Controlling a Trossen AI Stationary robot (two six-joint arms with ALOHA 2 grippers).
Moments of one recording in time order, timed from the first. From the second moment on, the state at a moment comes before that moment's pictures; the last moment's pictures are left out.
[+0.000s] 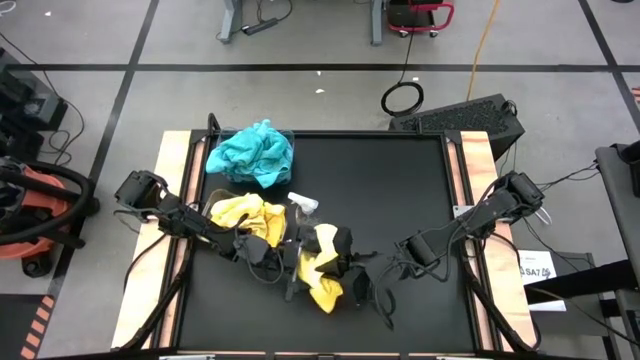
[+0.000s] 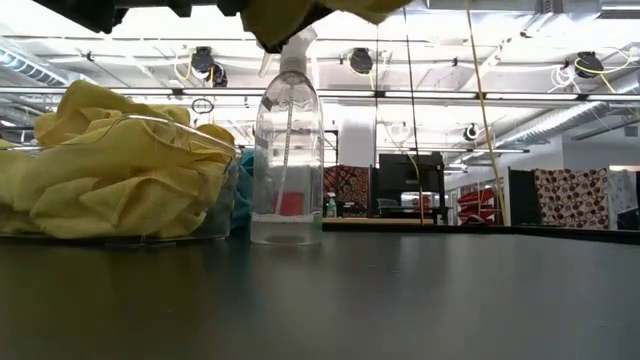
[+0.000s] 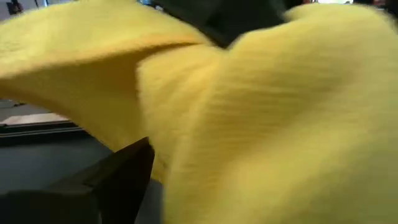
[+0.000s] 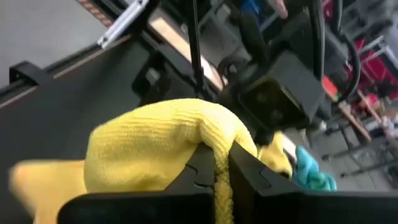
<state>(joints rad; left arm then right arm) -0.41 1.66 0.78 0.86 -0.19 0.01 0.50 1.64 1.31 -0.06 0.44 -0.53</state>
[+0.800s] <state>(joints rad) -0.44 1.60 0.77 0.74 -0.24 0.23 0.49 1.64 1.31 -0.18 0.45 -0.38</state>
